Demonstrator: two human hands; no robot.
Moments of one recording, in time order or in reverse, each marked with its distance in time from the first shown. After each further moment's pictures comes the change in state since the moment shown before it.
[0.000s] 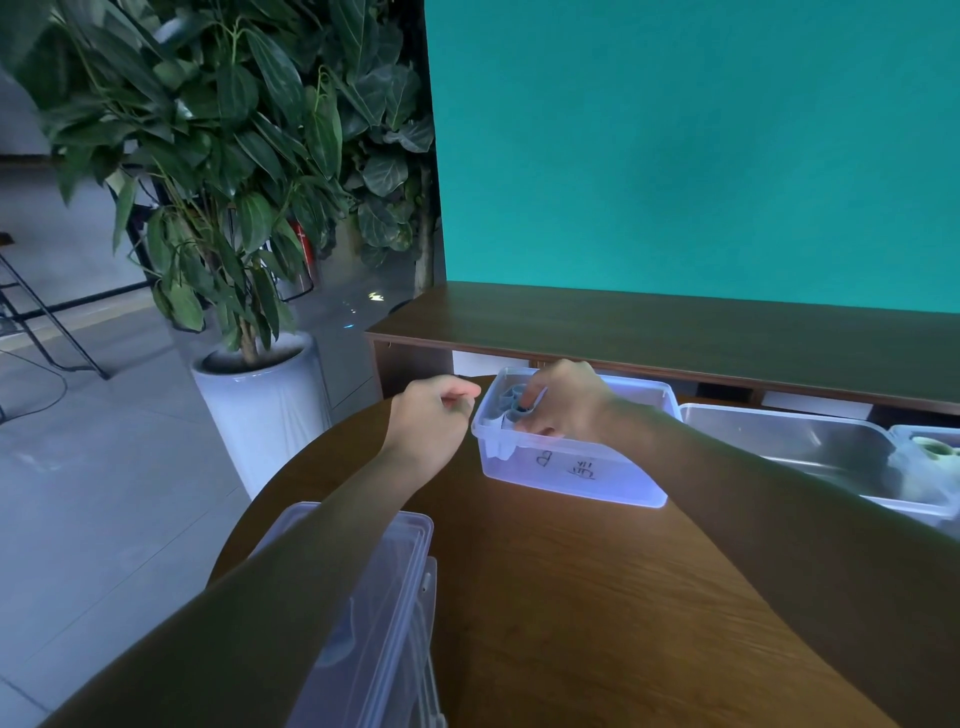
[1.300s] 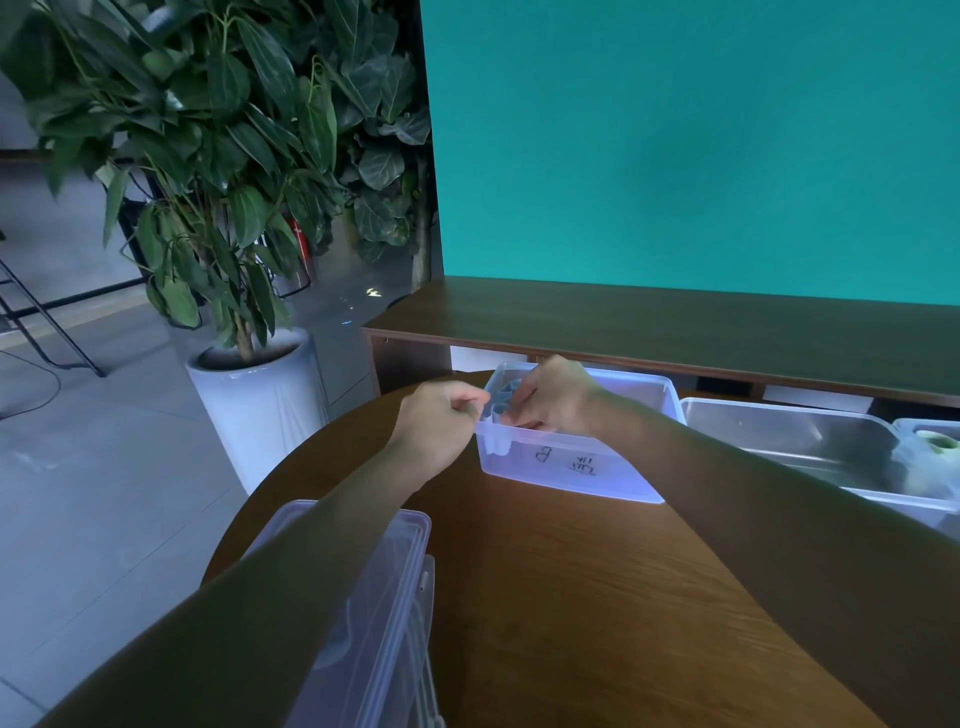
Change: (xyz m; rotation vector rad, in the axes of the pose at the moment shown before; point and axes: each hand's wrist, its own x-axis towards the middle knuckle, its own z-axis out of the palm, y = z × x) left_hand 0.004 -0.003 0.011 -0.015 -0.139 -0.047; right_hand 0.014 -0.001 0.004 0.204 -0.143 0.096
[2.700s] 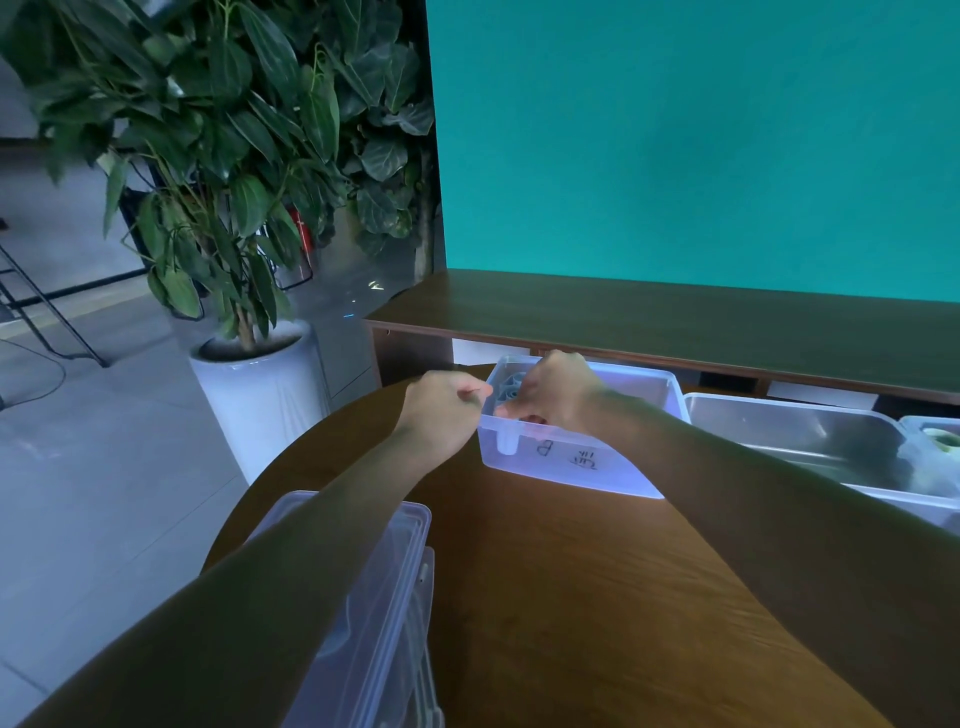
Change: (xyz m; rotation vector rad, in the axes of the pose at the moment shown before) left_hand 0.006 0.004 0.002 0.069 0.026 0.007; right_hand -0.006 -0.012 0.008 -0.497 0.117 -0.025
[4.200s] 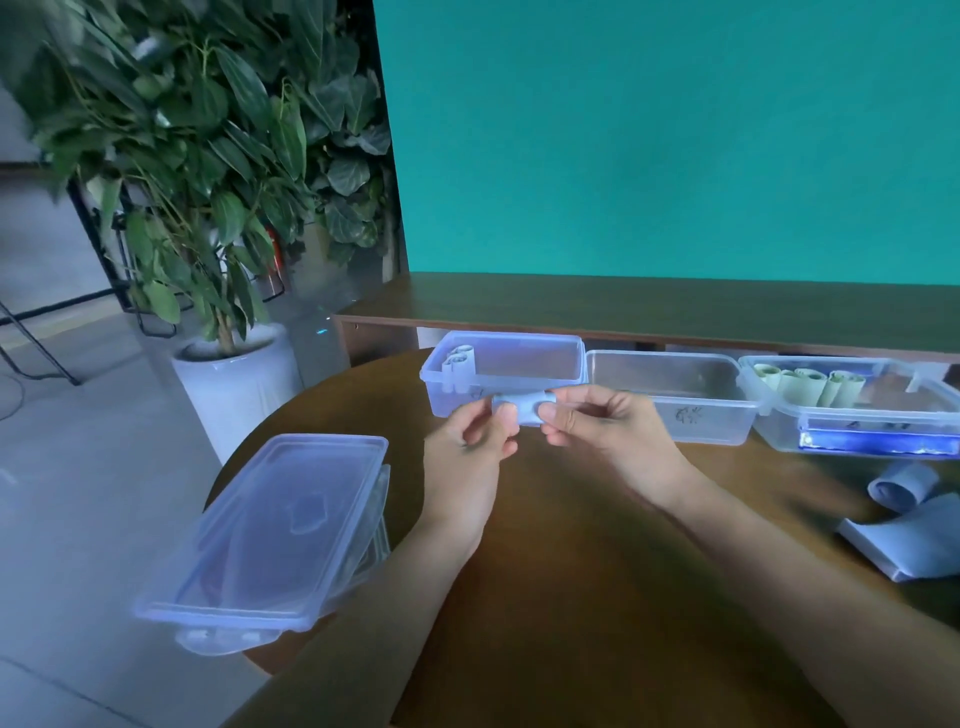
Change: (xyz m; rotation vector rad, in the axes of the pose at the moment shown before) left_hand -0.176 0.078 0.052 -0.876 0.123 -0.090; right_hand -0.218 0.079 0.019 1.387 0.268 -0.177
